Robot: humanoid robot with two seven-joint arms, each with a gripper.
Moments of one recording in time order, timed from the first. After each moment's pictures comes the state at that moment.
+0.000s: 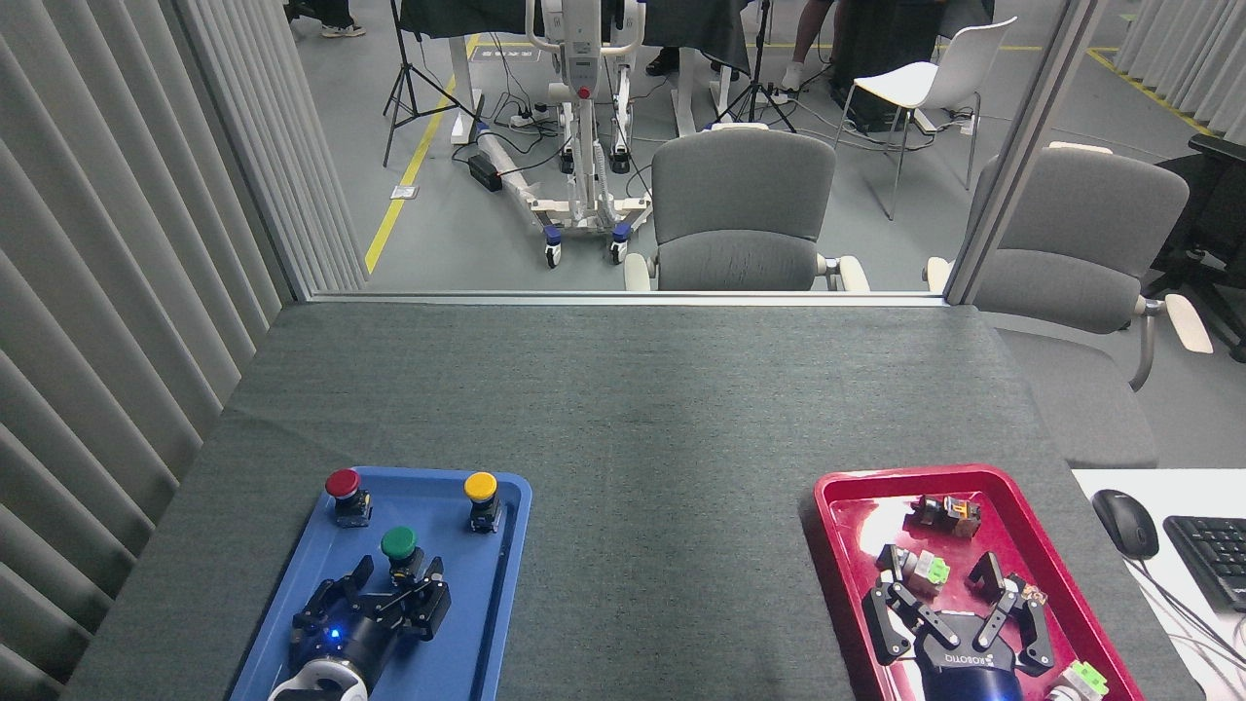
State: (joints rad) left arm -0.26 0.09 0.03 -0.93 -1.41 -0.22 0.07; right arm 0.14 -0.09 0.00 -1.59 1.36 0.06 -0.21
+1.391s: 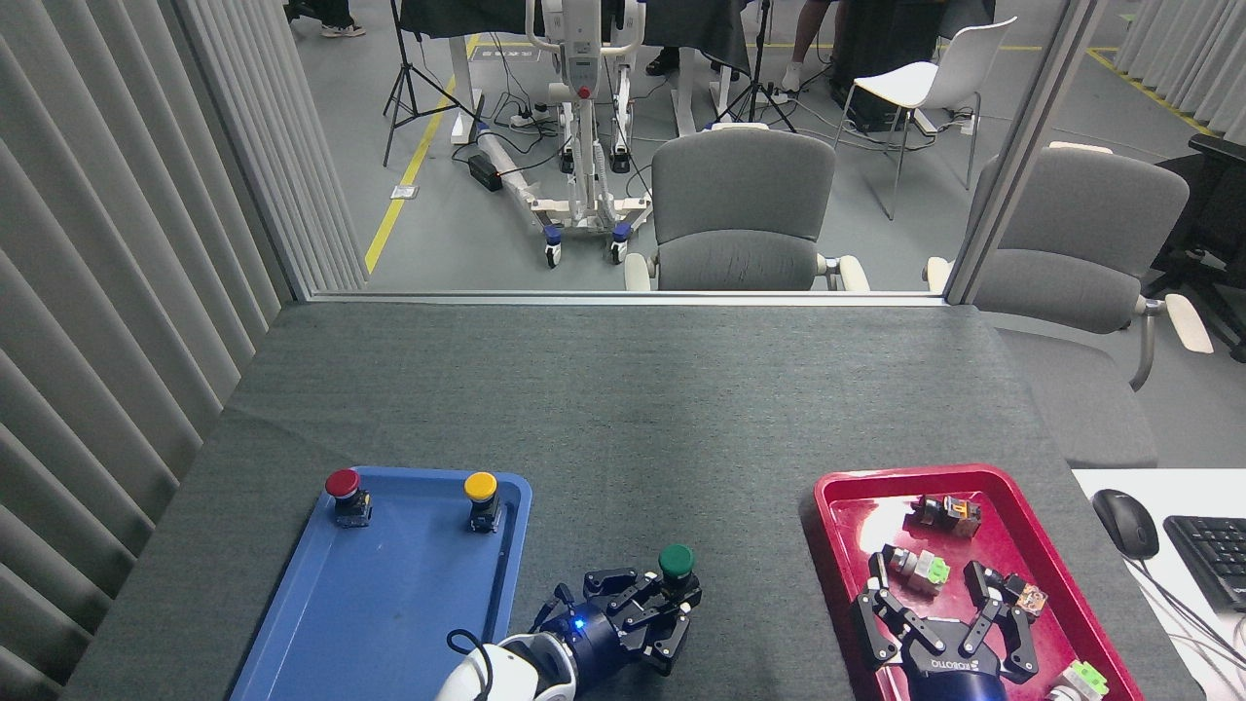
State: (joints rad) left arm -0.53 -0.13 -0.49 -0.55 -1.47 -0.49 0.29; right arm 0.15 -0.06 0.01 -1.58 1.36 0.06 -0.18
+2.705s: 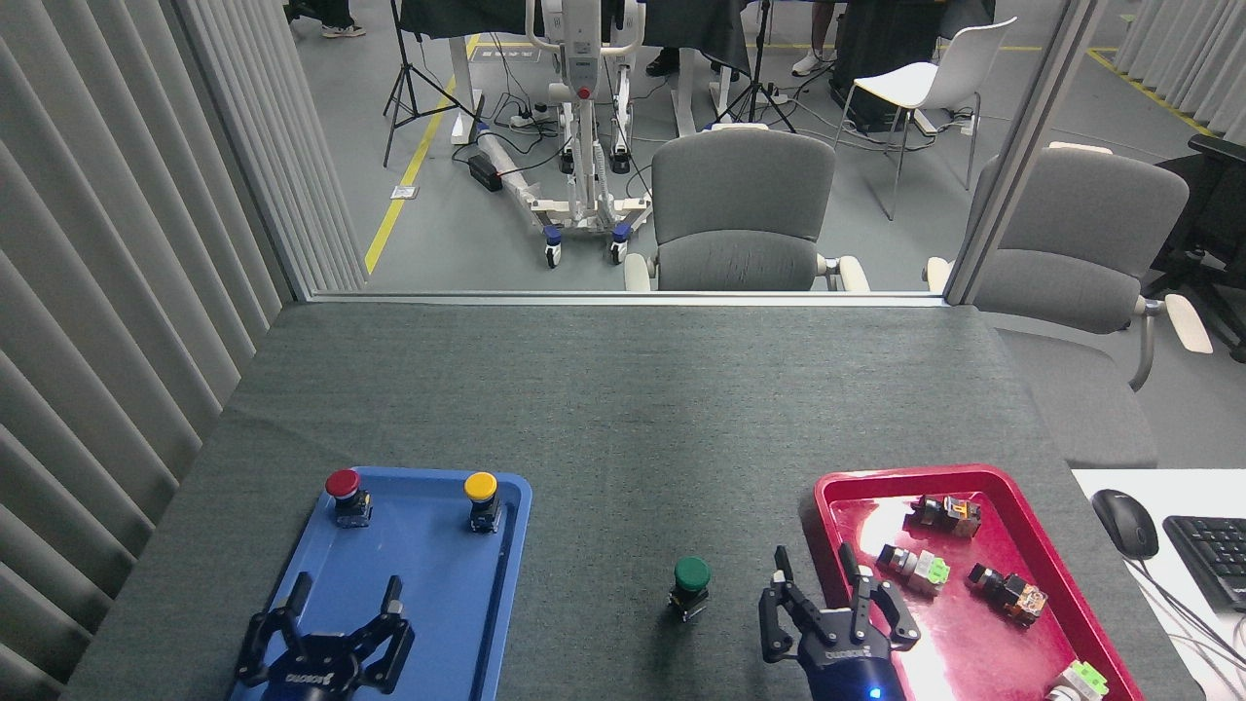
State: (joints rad) left arm 0.07 0.05 0.14 -1.37 -1.50 -0.20 0.35; right arm 0.07 0.00 0.20 -1.49 1.45 0.08 -0.17
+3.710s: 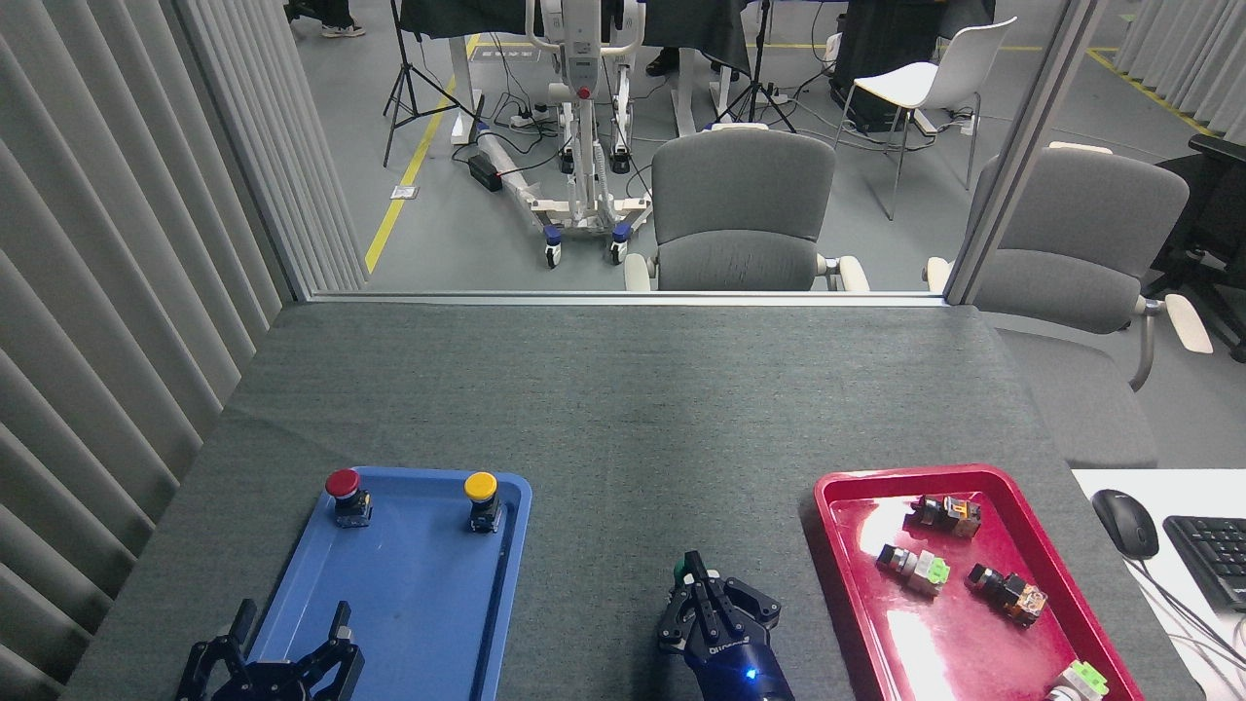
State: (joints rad) left arm 0.12 0.11 0.19 -1.39 -1.49 -0.20 0.33; right arm -0.09 0.08 0.41 -1.23 1.46 0.14 -0.11
